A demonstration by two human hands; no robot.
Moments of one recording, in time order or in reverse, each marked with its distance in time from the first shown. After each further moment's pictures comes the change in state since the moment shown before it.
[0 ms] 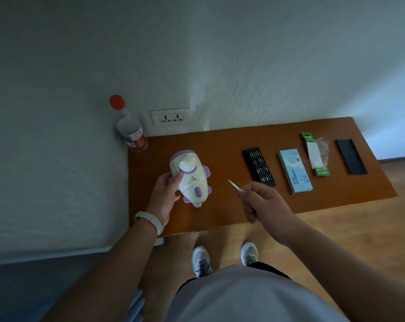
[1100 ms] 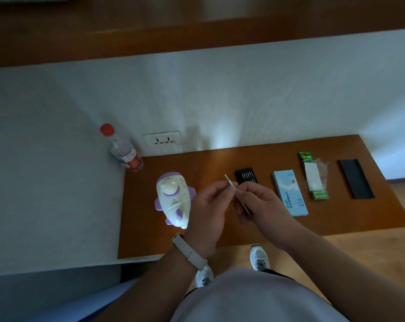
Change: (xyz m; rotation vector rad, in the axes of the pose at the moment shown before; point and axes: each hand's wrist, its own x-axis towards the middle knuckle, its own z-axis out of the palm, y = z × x) left_hand -0.087 0.062 0.164 0.020 -0.026 0.387; right_hand 0.018 -0.040 -0.068 0.134 -0.204 -0.142
